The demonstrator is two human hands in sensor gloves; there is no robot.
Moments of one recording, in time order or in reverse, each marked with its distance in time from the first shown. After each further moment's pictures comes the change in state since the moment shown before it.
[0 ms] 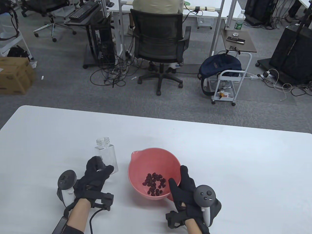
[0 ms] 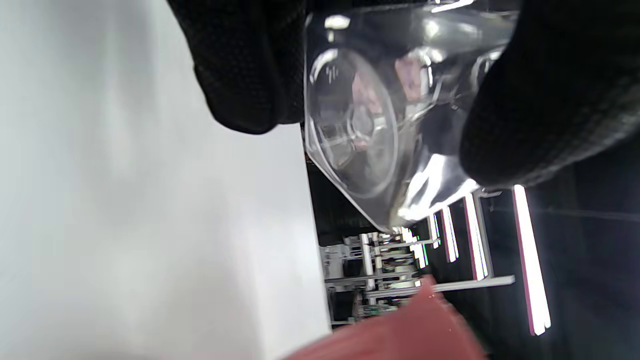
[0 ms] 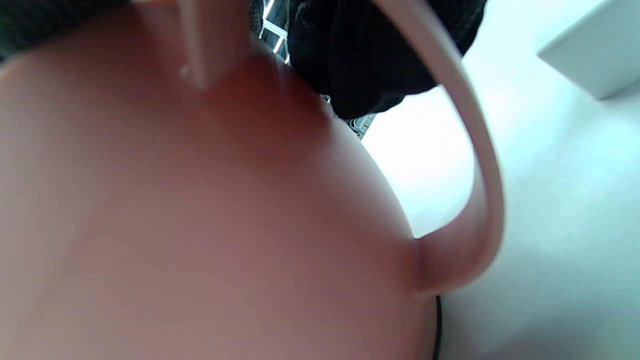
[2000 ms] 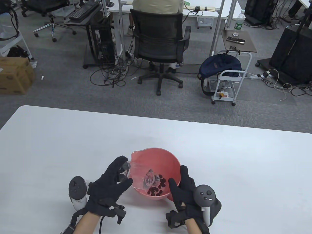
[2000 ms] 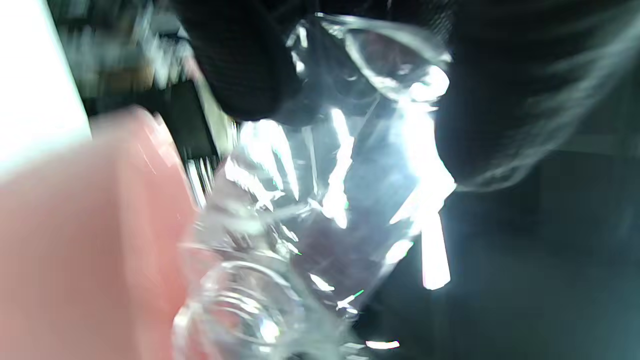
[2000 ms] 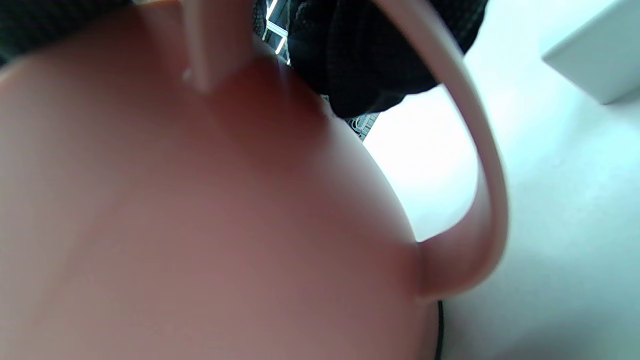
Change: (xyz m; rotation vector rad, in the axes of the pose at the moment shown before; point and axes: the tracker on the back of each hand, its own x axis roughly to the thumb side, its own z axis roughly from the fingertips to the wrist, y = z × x) left_hand 0.072 -0.040 0.056 -0.116 -0.645 -0.042; right_hand 0.001 -0.001 0.000 -0.001 -0.008 0.007
